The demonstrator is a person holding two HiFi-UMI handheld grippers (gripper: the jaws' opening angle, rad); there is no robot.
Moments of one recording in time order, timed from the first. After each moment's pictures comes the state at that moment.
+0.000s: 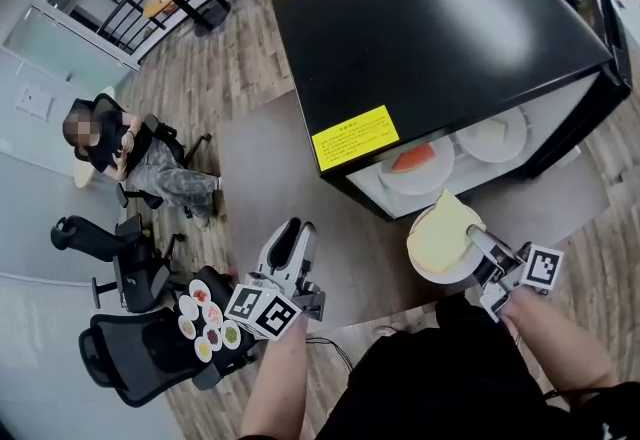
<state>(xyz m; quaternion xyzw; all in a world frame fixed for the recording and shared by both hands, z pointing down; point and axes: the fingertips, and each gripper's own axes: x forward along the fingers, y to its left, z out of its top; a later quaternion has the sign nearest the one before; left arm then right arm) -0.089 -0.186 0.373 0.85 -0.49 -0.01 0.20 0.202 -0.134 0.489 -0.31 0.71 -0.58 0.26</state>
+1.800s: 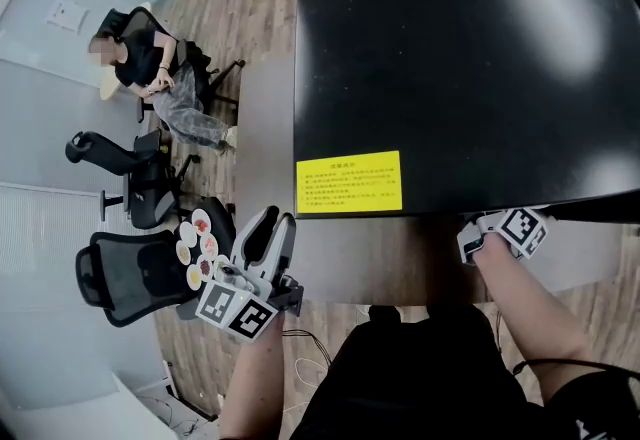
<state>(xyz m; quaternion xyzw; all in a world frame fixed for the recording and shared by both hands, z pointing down) -0.105 -0.188 0.350 0.79 -0.59 0.03 0.17 0.206 -0.299 0.598 -0.44 0.66 -0.58 0.18</state>
